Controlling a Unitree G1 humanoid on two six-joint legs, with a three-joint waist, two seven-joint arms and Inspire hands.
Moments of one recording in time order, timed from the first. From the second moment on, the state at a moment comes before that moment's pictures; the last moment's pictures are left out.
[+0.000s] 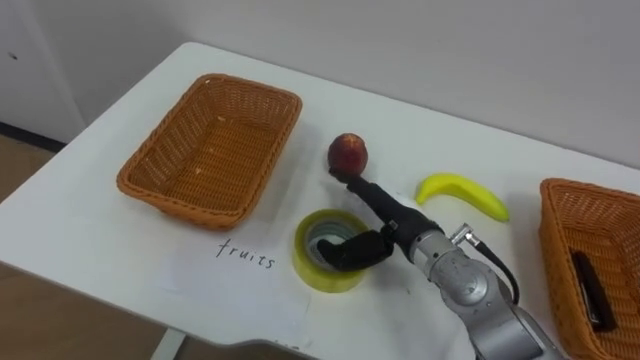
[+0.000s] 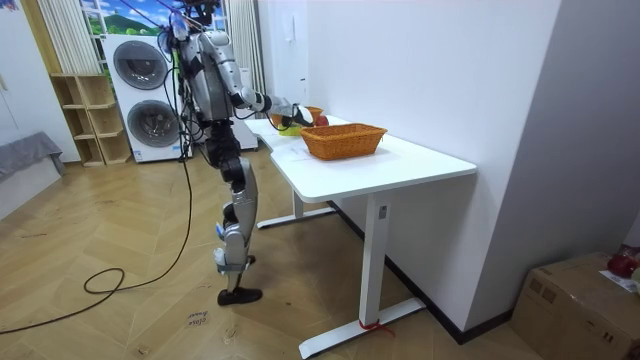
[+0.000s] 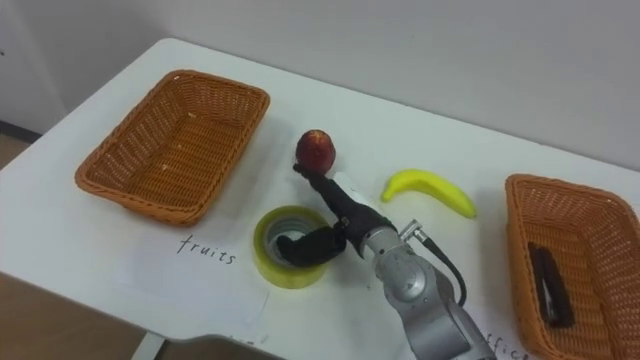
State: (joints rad) left arm 0.17 0.20 0.04 0.94 0.47 0.15 0.12; right arm -0.14 -0.23 0.34 0.23 -0.36 0.09 0.23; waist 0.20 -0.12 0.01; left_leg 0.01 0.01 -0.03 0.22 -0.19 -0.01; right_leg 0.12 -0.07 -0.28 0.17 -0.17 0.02
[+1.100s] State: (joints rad) left arm 0.17 0.22 0.08 0.94 0.50 0.23 0.11; right arm -0.18 -0.24 0.30 0.24 -0.40 0.18 0.43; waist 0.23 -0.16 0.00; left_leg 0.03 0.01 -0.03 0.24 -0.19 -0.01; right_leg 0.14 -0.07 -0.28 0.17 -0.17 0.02
